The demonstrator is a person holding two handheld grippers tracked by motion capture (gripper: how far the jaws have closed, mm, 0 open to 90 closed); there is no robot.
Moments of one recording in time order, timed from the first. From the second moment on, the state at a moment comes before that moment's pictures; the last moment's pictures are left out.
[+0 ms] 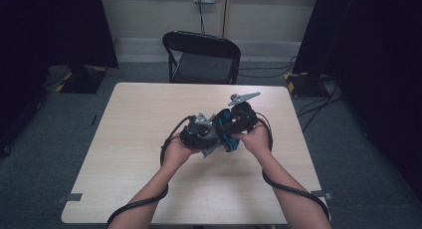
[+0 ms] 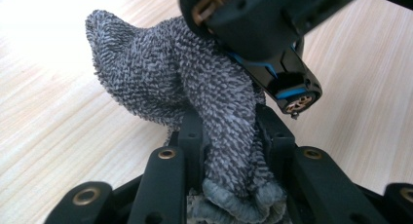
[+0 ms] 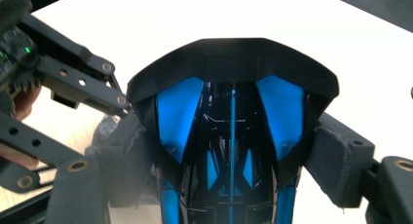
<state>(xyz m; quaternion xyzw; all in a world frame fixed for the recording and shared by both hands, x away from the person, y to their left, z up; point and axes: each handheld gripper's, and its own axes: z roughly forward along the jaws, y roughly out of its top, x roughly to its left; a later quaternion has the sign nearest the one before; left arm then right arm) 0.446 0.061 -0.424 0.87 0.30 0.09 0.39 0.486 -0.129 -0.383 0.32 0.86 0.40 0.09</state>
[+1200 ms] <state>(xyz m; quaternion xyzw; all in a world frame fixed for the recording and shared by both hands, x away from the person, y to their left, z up) 0.433 0.052 -0.445 0.88 0.29 0.07 0.38 0.491 -0.126 -0.378 0.32 0.85 0.41 0.09</state>
